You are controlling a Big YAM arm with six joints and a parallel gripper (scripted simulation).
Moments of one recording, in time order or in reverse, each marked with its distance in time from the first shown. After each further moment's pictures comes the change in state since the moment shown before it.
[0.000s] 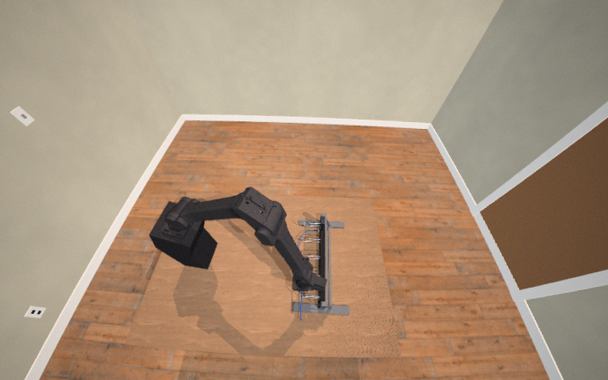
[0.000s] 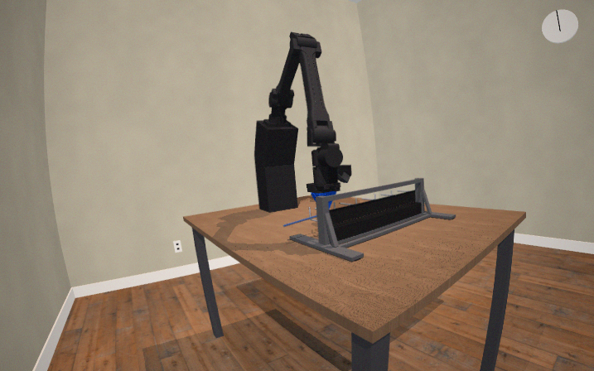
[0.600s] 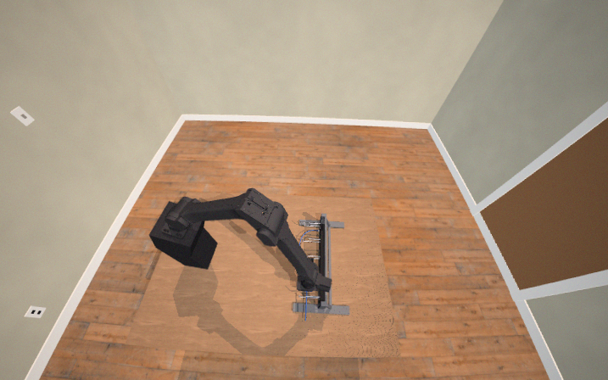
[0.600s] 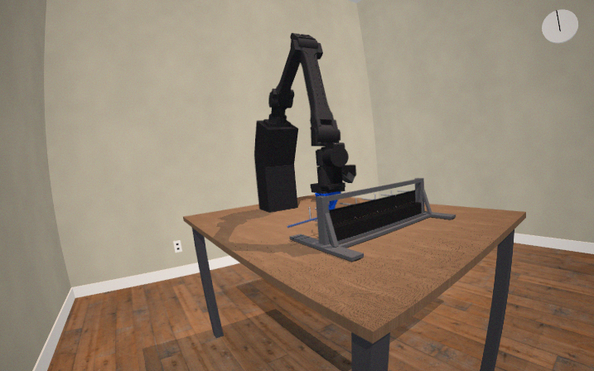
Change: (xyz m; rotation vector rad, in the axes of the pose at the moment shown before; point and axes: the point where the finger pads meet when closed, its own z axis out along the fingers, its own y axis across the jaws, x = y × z) arm 0.000 -0.023 0.000 0.005 0.001 -0.001
